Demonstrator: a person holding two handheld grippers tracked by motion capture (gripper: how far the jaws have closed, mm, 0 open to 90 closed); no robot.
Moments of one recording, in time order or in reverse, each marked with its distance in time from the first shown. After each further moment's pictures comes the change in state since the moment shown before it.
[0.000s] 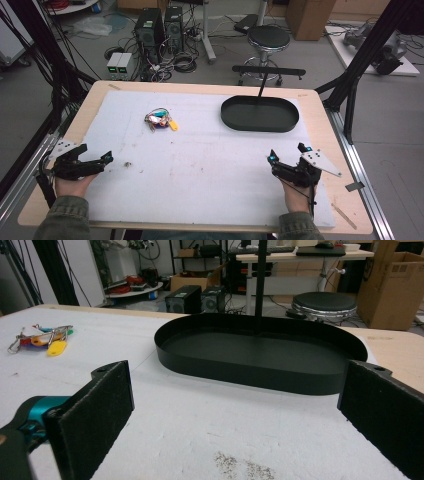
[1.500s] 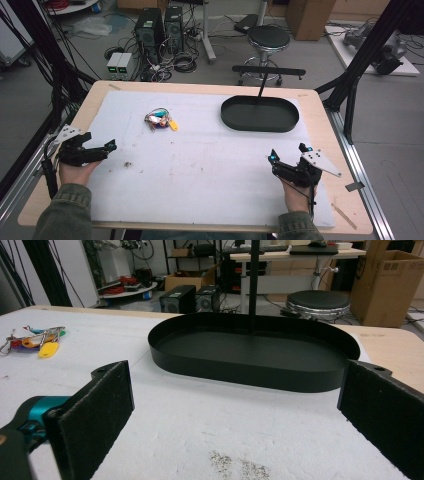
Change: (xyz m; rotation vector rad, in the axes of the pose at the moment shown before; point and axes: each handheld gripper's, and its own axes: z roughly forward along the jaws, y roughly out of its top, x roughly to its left) left arm 0.001 0.030 0.025 -0.009 -0.030 0.009; right arm 0.000 -0.001 0.000 0.005 -0.024 0.001
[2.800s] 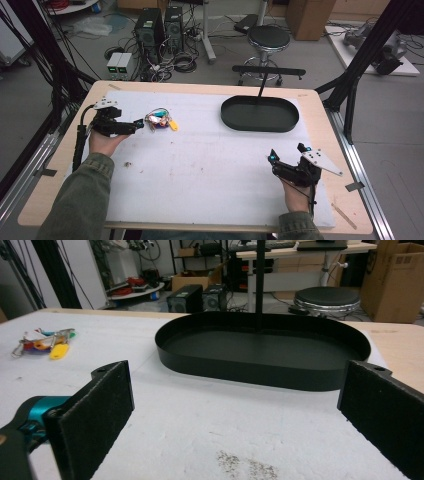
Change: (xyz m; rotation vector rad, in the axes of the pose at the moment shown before) left arm -0.028 0.060 0.085 0.104 -0.123 0.080; right arm -0.001 0.000 0.001 0.001 0.038 0.034
